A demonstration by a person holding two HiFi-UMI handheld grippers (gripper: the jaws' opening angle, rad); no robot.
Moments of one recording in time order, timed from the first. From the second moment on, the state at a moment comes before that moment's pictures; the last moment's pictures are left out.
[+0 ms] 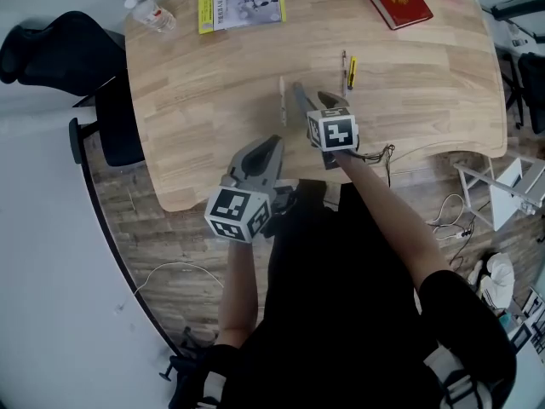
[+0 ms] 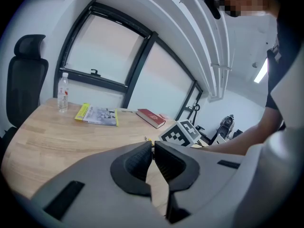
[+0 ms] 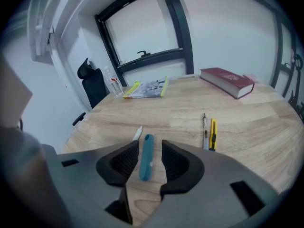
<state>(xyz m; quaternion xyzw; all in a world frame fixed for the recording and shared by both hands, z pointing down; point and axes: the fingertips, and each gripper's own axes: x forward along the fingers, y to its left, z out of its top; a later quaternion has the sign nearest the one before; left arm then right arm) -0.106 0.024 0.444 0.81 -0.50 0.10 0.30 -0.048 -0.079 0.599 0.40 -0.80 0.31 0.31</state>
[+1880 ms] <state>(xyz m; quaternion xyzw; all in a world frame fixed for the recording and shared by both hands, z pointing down) -0.032 -0.011 0.456 0.82 -0.45 0.14 0.32 0.082 -0.159 0.657 0.48 -0.74 0.27 0.38</state>
